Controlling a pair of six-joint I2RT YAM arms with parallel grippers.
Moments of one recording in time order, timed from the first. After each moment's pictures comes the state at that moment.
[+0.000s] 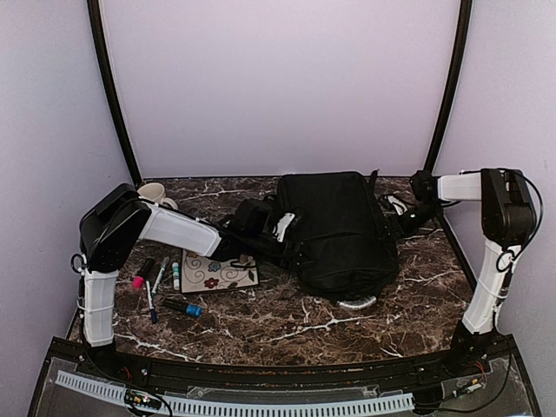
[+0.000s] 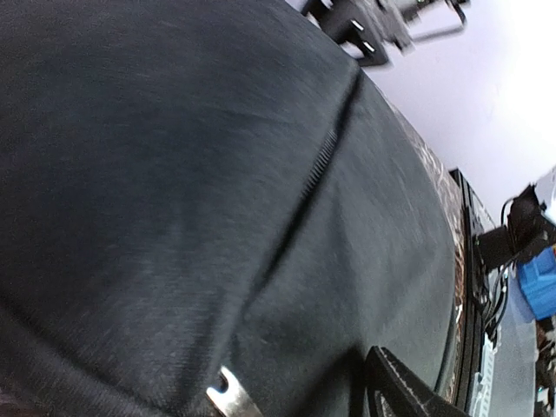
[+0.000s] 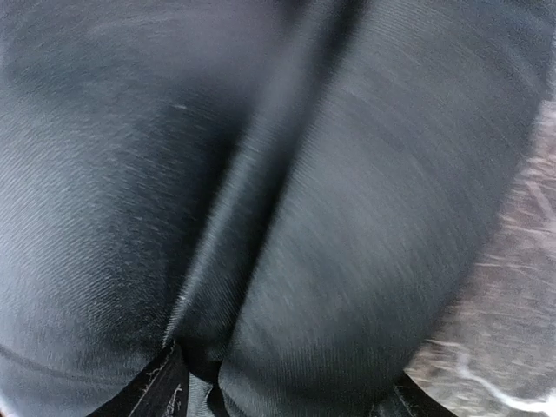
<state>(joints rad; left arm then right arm) -0.81 2.09 1.26 0.24 0.53 -0.37 0.06 1.95 1.30 -0.69 -0.56 -0.36</state>
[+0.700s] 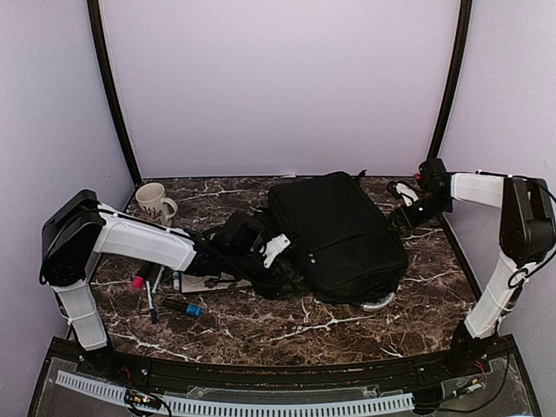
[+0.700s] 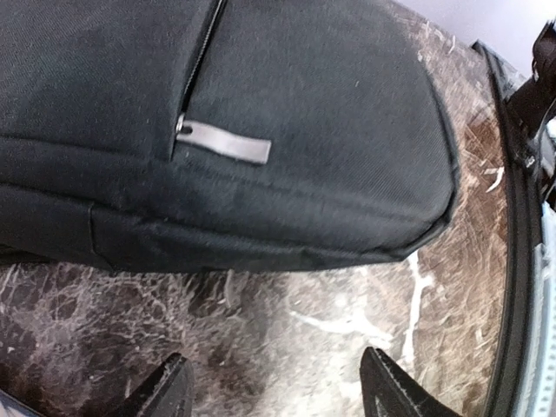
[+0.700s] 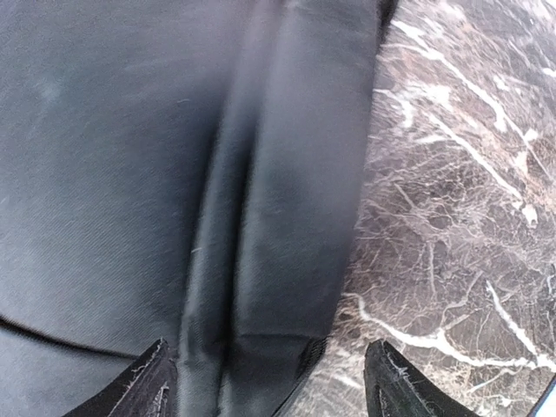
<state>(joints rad) -0.93 1.81 1.03 0.03 0.31 -0.03 0.06 1.74 1.22 -0.62 -0.36 -0.39</state>
